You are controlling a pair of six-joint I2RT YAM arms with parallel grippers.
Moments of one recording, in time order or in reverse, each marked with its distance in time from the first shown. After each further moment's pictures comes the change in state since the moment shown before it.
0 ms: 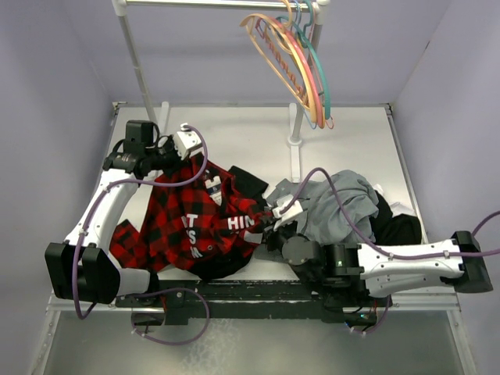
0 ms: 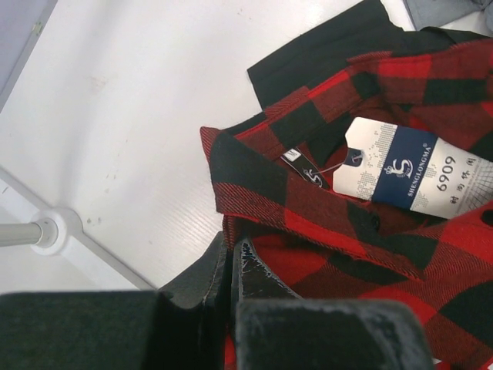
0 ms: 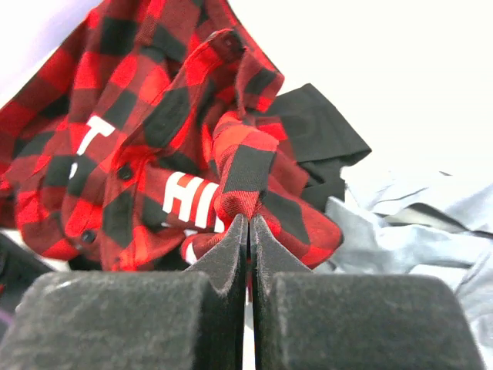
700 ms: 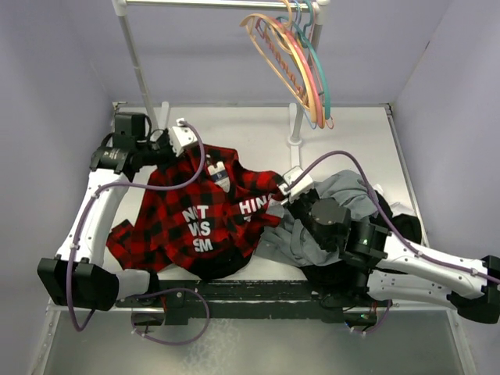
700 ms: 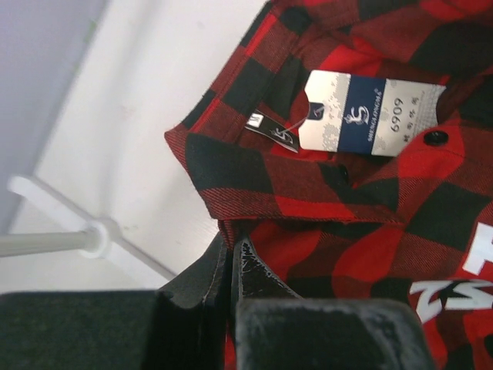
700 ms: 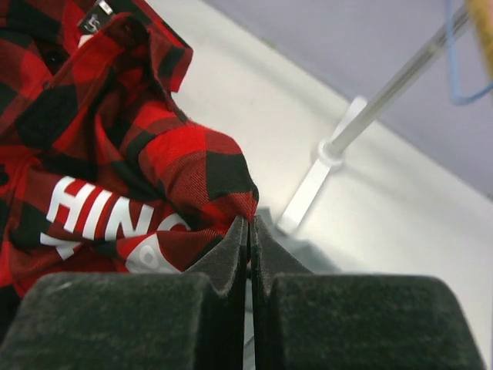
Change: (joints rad) left arm 0.000 -0.043 0.112 -0.163 0.034 0.079; right arm -0.348 -0.149 0.079 -0.131 -0.232 -0.527
